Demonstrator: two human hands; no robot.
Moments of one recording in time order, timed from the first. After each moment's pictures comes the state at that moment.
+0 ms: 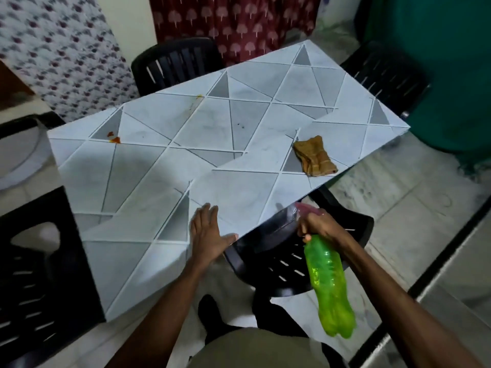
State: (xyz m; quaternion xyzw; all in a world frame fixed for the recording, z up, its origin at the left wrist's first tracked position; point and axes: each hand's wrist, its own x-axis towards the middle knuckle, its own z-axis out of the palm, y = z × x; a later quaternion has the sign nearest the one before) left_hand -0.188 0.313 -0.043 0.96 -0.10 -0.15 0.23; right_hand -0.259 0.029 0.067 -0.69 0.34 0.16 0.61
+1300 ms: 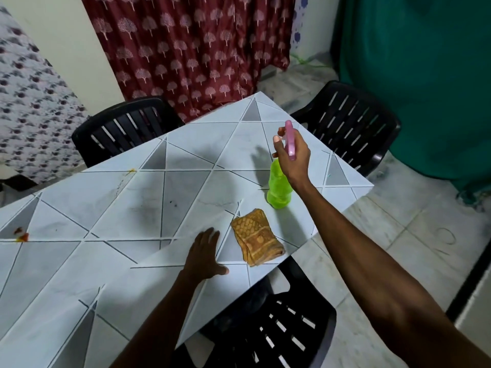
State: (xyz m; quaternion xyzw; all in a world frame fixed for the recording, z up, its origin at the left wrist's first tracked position) left_hand -0.001 0.065 -0.079 0.92 -0.25 -0.25 0.16; right_hand 0.061 -0.239 0.104 -0.73 0.19 -0.30 0.59
